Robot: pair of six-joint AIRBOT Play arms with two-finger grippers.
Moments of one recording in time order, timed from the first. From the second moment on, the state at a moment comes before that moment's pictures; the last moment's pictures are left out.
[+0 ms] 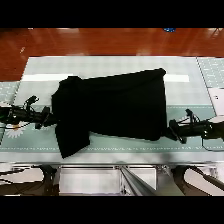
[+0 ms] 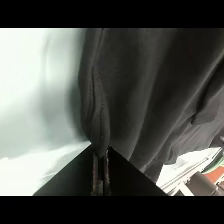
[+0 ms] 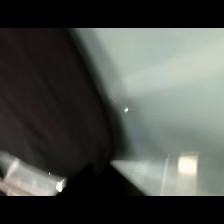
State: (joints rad) left arm 0.49 -1.48 0.74 0.84 -1.27 -1.15; right arm -0.43 -1.20 0.44 -0.82 1.18 1.30
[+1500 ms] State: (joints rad) left arm 0.19 -0.36 1.62 1.46 -1.12 -1.44; right arm -0.29 -0.57 1.87 -1.23 1.55 1.56
